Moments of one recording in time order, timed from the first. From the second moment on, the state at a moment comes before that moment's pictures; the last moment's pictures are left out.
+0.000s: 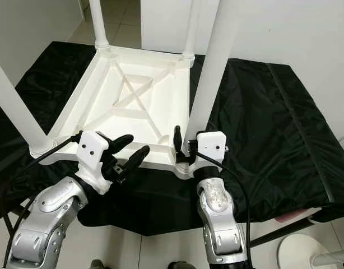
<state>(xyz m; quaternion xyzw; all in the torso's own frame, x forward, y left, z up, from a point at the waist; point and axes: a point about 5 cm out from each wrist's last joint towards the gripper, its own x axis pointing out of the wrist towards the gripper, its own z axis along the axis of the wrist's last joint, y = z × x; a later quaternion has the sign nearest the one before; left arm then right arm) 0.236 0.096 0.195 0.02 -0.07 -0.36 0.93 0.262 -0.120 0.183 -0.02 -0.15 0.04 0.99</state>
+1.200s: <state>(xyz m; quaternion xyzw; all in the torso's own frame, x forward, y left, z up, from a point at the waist) 0.238 0.086 0.196 0.02 -0.07 -0.39 0.92 0.262 -0.129 0.179 -0.04 -0.15 0.01 0.99</state>
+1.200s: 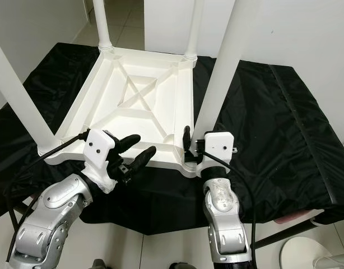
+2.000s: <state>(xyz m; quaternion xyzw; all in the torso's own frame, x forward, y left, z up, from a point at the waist) 0.227 0.105 0.182 0.02 -0.01 -0.41 0.91 0.267 -0.118 0.176 0.02 -0.10 -0.01 0.99</state>
